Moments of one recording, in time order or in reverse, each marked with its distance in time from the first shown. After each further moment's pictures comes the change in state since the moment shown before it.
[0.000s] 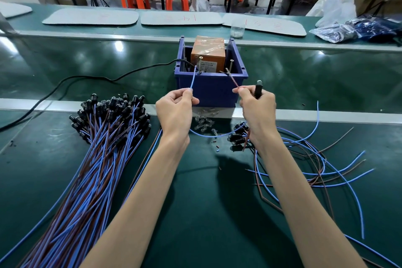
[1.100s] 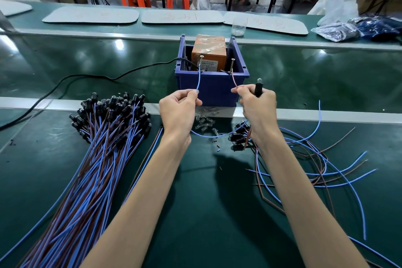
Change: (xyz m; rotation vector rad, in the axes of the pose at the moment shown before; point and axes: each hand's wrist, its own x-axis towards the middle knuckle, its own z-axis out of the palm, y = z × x) left_hand -0.003 0.002 0.001 0.046 -0.048 -0.021; right_hand 0.003 0.000 0.001 0.017 -0.051 0.015
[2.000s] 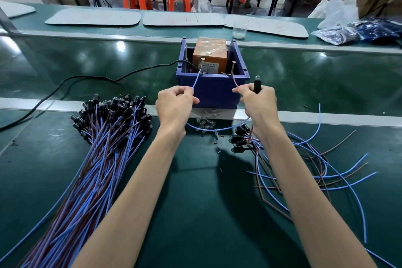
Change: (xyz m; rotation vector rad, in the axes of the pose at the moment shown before) left_hand 0.021 0.003 -0.003 0.194 0.009 0.027; right_hand 0.011 -0.008 -0.002 -0.116 -0.021 0.045
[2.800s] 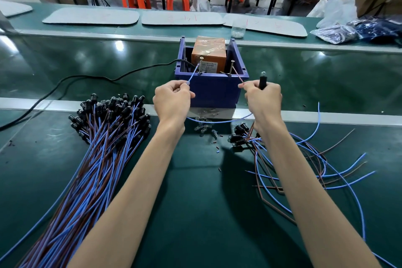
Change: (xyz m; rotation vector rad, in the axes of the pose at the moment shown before) left_hand 0.012 -0.002 0.006 -0.009 0.082 0.046; right_hand 0.005 -0.005 -0.002 0.000 0.128 -0.027
